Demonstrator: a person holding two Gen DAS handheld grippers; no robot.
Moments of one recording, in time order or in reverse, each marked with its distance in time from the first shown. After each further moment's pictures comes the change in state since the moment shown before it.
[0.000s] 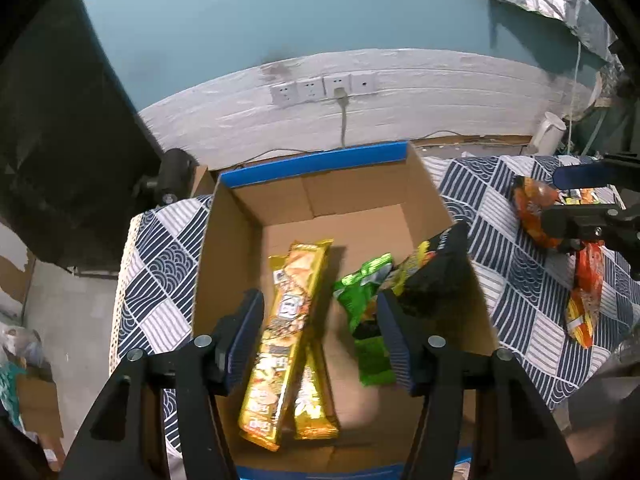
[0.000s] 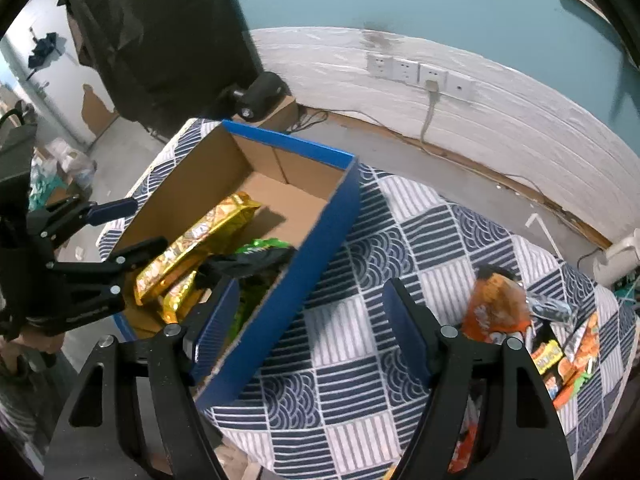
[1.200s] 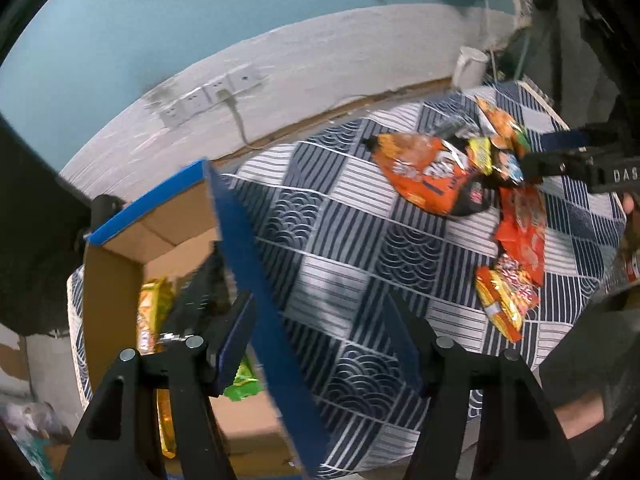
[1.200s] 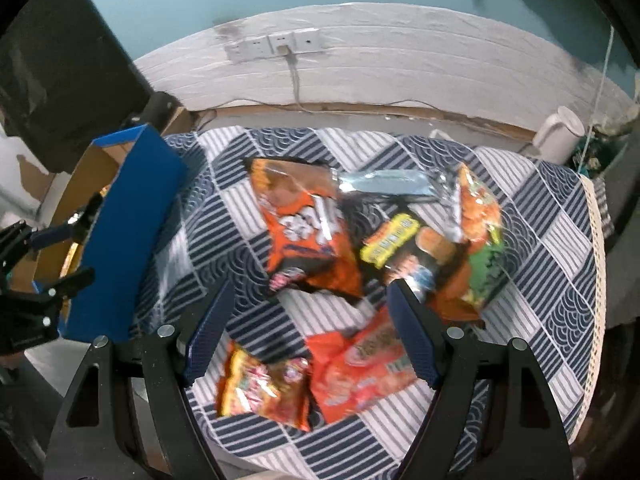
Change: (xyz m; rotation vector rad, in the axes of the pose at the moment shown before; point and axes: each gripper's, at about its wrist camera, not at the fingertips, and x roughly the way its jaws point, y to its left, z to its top) left arm 0.004 -0.173 0.010 0.273 0.079 -0.123; right arm -0.055 -0.169 -0.119 0.307 0.007 -0.156
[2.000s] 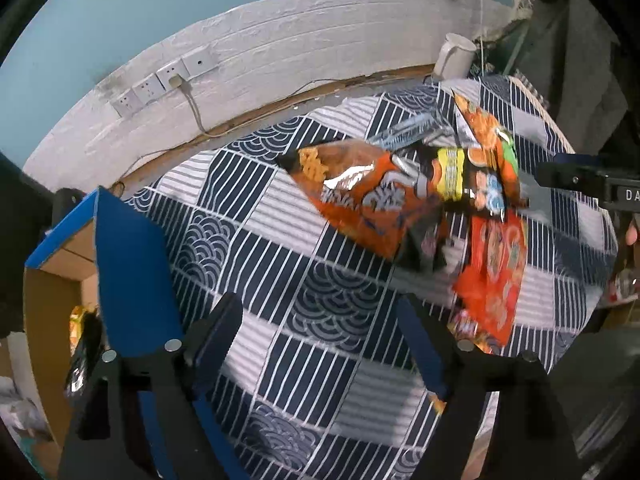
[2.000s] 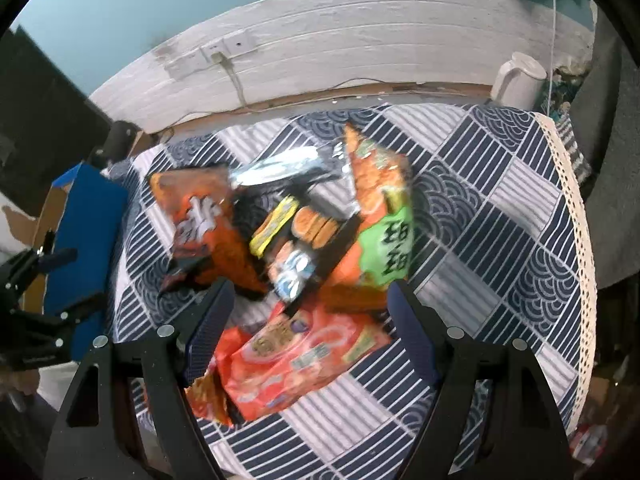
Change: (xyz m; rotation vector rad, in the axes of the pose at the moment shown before) left arm 0.054 -0.056 0.058 -0.053 0.083 -0.098; right arm 0.002 -0.102 -0.007 0.172 0.018 -0.022
